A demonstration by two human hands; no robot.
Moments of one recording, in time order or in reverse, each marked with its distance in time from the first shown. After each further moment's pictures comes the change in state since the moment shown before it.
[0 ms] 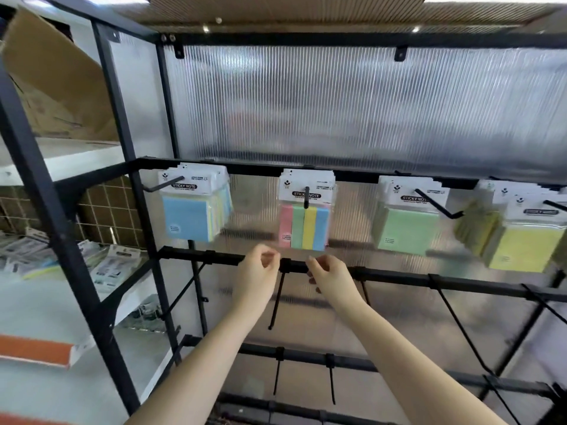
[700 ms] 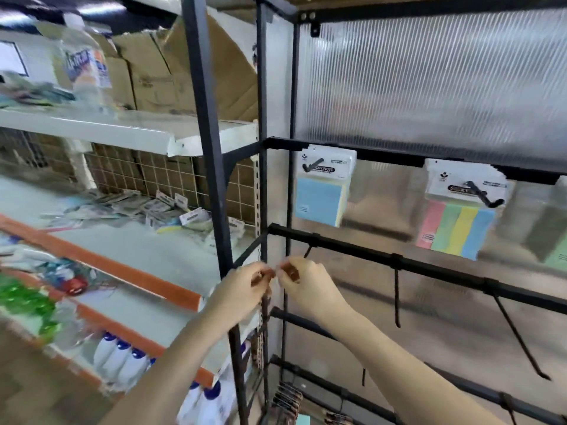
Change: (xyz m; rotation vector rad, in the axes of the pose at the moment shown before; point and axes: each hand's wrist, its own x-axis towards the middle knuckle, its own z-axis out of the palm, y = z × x) left_hand -0.048 -0.102 -0.194 0.211 -0.203 -0.202; right_hand -0.060 -0.079 0.186 -0.305 -0.370 -0.448
